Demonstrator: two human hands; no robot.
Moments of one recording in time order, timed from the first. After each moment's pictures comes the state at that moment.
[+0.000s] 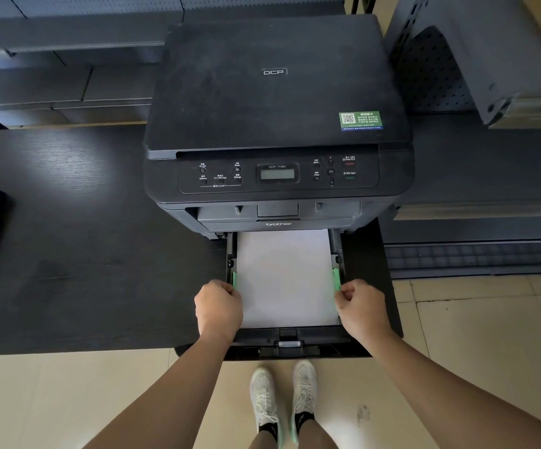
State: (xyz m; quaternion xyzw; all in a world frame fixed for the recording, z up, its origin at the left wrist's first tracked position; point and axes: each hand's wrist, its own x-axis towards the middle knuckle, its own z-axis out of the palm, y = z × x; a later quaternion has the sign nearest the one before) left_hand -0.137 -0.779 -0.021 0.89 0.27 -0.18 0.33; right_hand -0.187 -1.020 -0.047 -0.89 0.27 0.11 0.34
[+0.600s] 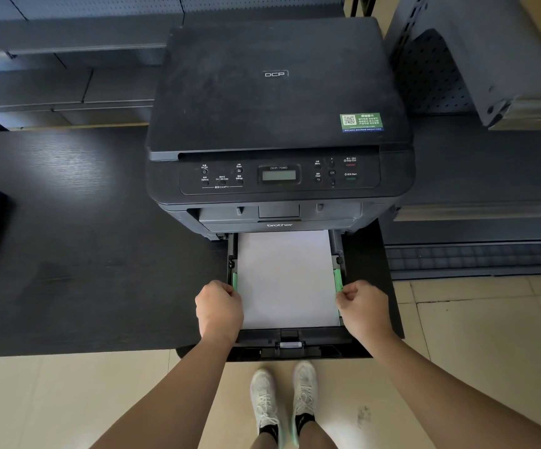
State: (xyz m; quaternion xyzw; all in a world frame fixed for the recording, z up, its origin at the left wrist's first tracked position) left_hand -0.136 -0.778 -0.023 0.90 0.27 -0.17 0.31; right_hand -0.188 -1.019 -0.048 -0.88 0.30 0.09 0.35
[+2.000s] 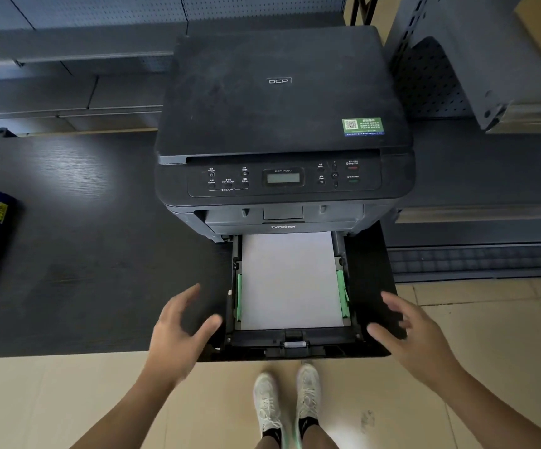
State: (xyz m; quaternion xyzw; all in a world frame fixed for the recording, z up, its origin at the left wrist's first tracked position) left_hand -0.185 -0.692 0.011 0.90 0.10 -0.13 0.41; right_hand -0.254 -1.064 0.018 -0.86 0.23 0.15 0.42
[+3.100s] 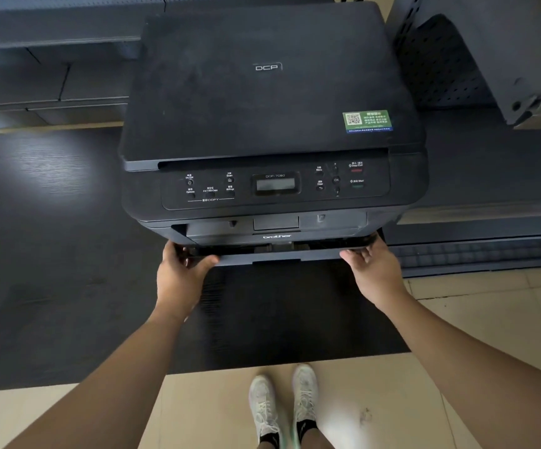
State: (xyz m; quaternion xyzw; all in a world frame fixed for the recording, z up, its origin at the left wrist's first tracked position) left_hand -0.055 -0.732 -0.033 0.84 0.22 -0.08 0.49; right_hand -0.110 -1.048 -0.026 -0.81 0.31 0.08 0.50
